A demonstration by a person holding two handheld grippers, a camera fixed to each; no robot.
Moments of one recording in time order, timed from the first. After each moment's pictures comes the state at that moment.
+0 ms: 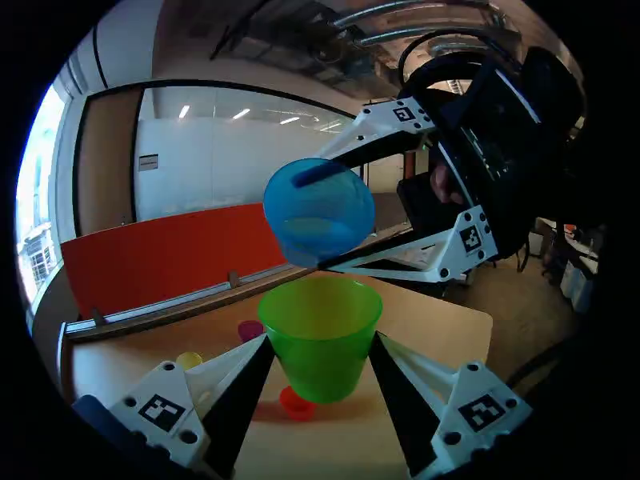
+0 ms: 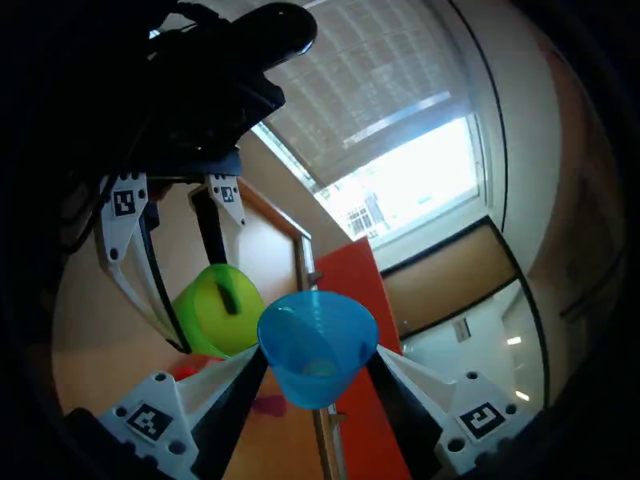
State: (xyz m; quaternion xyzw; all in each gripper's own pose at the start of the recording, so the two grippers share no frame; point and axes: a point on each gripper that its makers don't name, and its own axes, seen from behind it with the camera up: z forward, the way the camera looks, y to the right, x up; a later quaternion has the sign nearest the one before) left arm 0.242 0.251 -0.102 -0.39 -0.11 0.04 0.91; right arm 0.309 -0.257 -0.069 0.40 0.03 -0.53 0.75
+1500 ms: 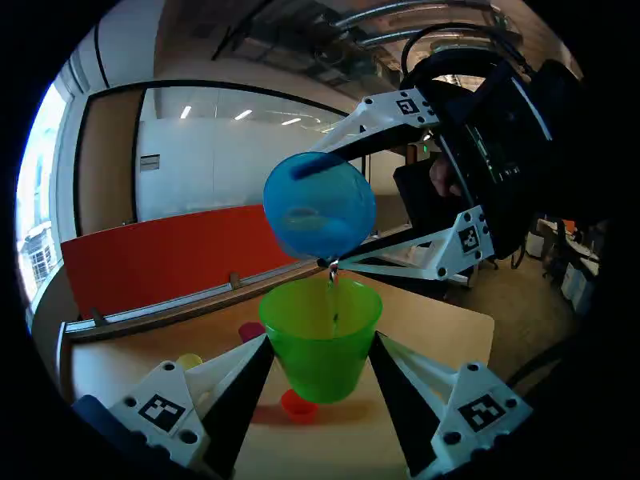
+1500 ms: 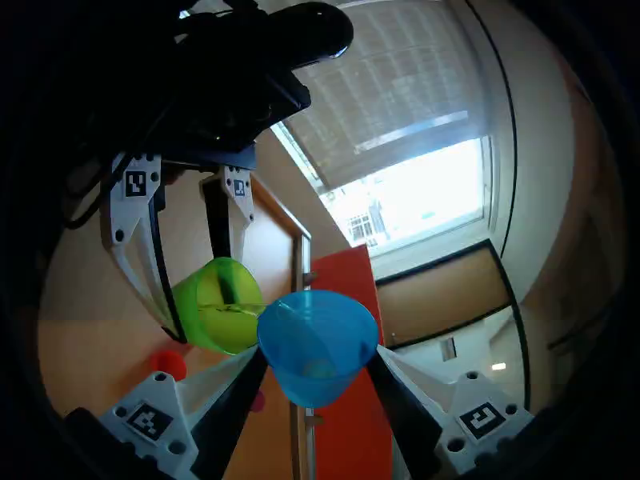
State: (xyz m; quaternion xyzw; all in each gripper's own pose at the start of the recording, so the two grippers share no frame) left arm 0.243 0.253 -0.095 -0.39 -0.11 0.04 0.91; right arm 0.316 -0.258 -0.064 0.39 0.06 -0.58 0.71
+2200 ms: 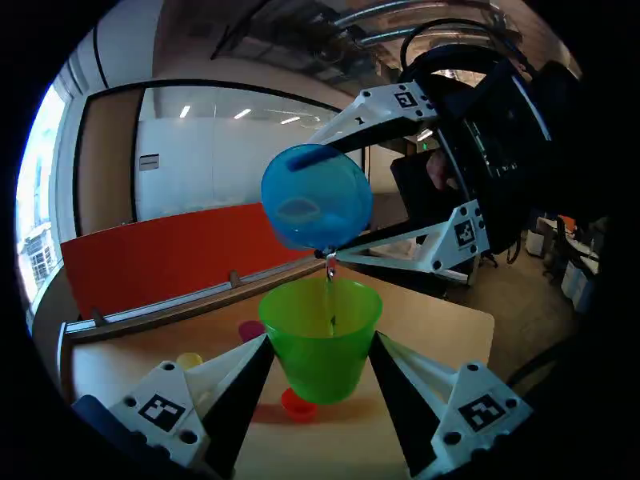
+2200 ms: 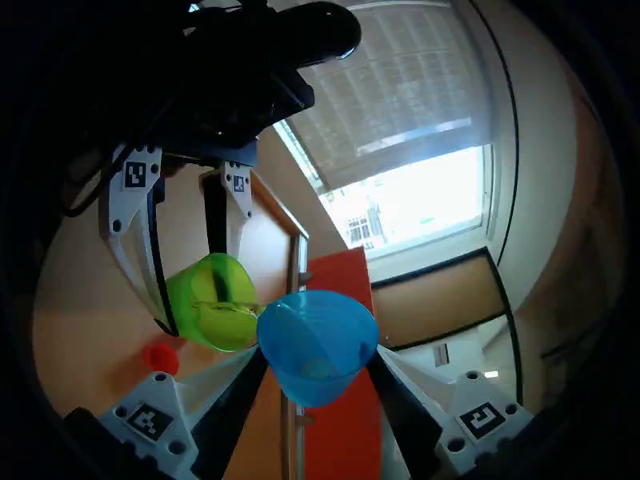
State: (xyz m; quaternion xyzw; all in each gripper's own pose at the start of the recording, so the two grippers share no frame) left arm 0.242 0.253 -0.098 -0.39 -0.11 0.04 0.91; right arm 0.319 -0.258 -0.060 0.39 0.07 -0.59 0.70
